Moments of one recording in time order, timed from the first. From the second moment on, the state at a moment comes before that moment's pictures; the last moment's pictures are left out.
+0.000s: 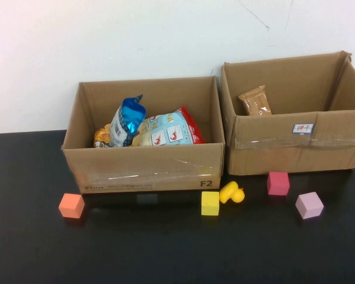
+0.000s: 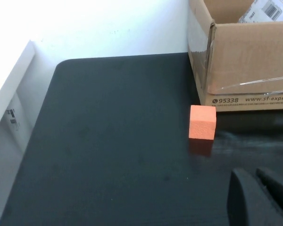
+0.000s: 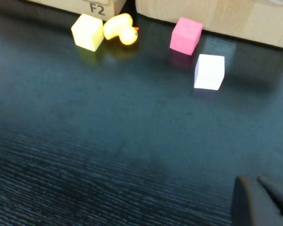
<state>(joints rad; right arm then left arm) 0.60 0.46 -0.37 -0.31 0.71 0.37 -0.03 -0.01 0.02 0.11 0.37 -0.13</state>
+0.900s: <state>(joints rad) 0.59 0.40 -0.34 -0.33 0.71 0.34 -0.03 -0.01 0.02 0.08 0.37 -0.13</state>
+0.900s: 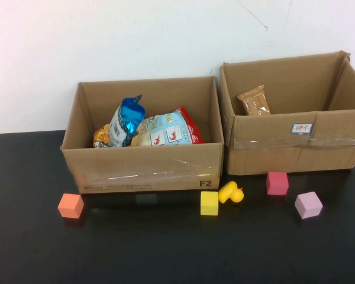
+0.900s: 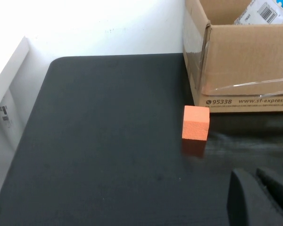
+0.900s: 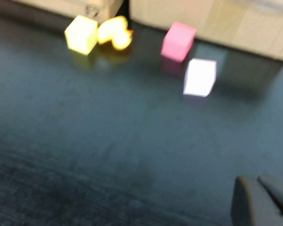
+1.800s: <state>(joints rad) 0.02 -0.01 0.03 0.00 0.41 -0.07 -0.03 -0.01 0.02 0.07 0.37 -0.13</state>
